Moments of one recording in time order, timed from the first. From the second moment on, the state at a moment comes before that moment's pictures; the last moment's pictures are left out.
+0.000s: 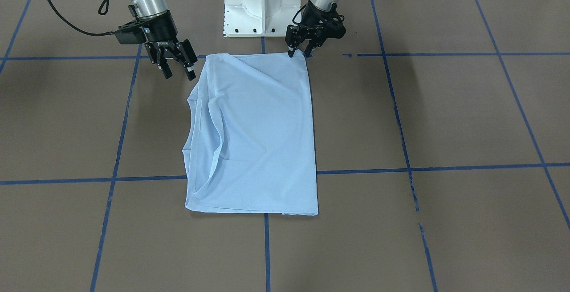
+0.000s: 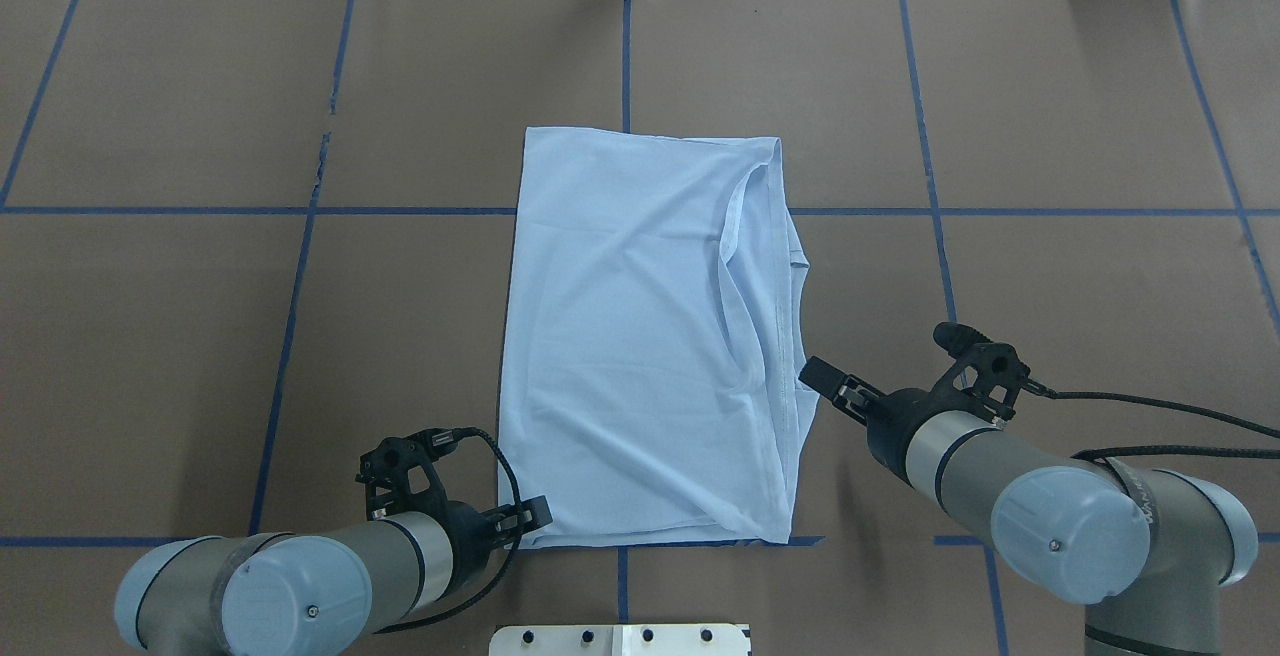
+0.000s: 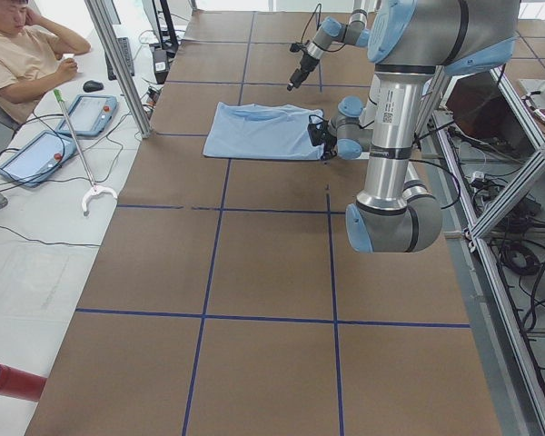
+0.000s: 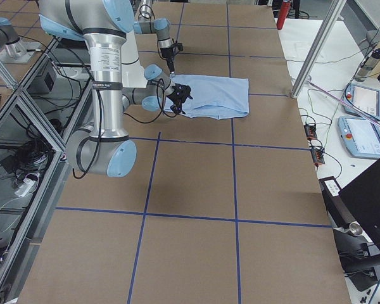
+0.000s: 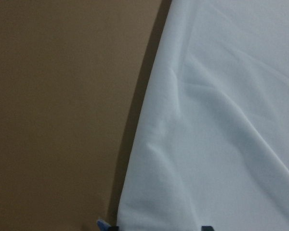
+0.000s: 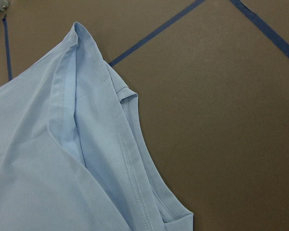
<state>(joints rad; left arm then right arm) -0.10 -1.84 -1.93 -2.06 -1.43 -1.80 0.22 -1.54 2.07 -1.05 1.22 1.90</state>
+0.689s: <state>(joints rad) -0.10 -1.86 -1.91 -2.06 -1.43 -1.80 0.22 -1.54 2.06 -1.05 1.22 1.91</state>
